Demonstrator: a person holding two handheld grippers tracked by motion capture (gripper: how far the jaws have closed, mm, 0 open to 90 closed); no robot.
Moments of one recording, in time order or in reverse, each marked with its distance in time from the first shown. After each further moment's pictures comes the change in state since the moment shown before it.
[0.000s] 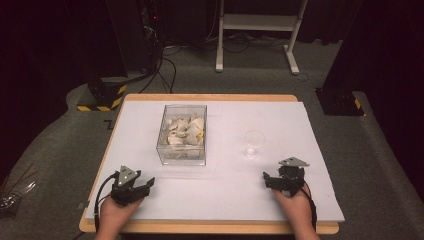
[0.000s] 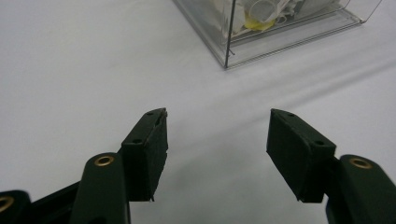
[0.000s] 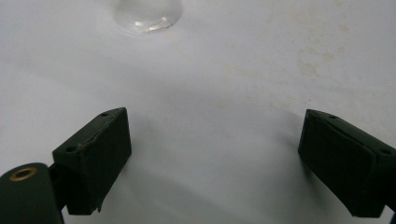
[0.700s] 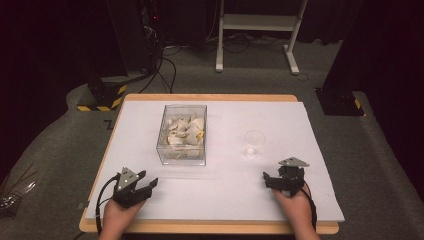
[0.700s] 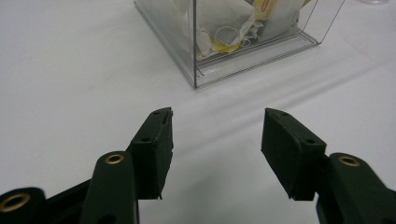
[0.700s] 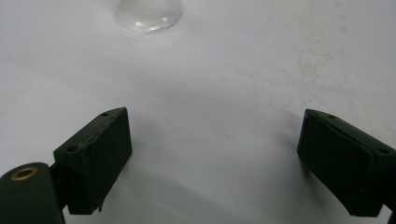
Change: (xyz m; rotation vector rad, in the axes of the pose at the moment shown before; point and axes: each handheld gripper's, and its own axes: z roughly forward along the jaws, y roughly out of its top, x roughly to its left) left arm -0.011 0.001 -0.007 -0.065 -0.058 0.024; right arm 0.000 0.000 0.000 -0.002 0.000 -0.004
